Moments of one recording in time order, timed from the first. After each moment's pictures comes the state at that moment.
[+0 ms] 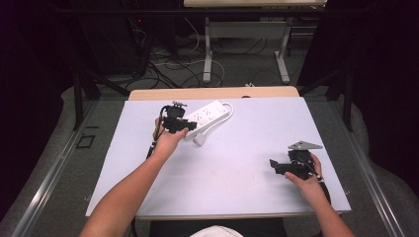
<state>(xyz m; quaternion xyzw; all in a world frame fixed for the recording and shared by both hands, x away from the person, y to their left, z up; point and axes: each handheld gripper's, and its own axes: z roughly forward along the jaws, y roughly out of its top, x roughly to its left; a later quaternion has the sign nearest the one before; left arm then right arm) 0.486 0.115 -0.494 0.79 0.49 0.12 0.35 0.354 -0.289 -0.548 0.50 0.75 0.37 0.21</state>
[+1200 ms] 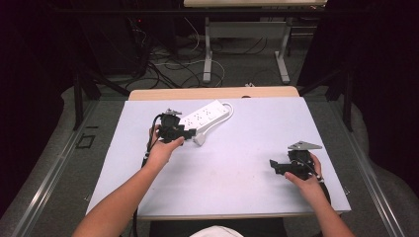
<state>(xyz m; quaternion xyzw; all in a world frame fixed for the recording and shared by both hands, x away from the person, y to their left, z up) 0.452 0.131 -0.498 0.78 0.47 0.11 0.39 0.353 -0.289 -0.548 0.50 0.75 0.37 0.21</state>
